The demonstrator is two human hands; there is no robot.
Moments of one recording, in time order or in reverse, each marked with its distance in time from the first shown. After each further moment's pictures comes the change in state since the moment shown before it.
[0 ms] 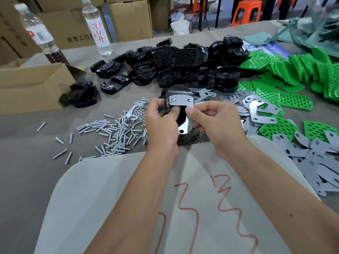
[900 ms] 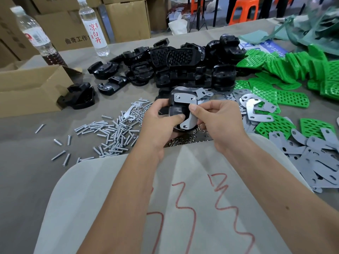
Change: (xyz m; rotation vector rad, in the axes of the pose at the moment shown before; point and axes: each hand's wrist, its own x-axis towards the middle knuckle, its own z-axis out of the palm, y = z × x) left_hand 0.004 0.010 -0.020 0.222 -0.308 -0.085; right_hand 0.006 -0.003 -0.003 0.001 0.109 0.073
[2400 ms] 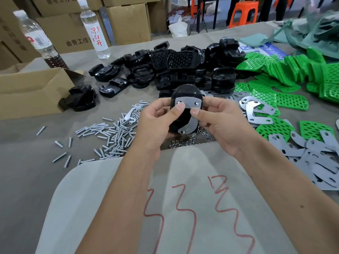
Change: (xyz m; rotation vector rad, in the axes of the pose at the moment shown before) left_hand -0.002 0.004 -0.007 -0.052 -0.047 0.118; right_hand 0.001 -0.006 -0.018 0.174 -0.319 0.023
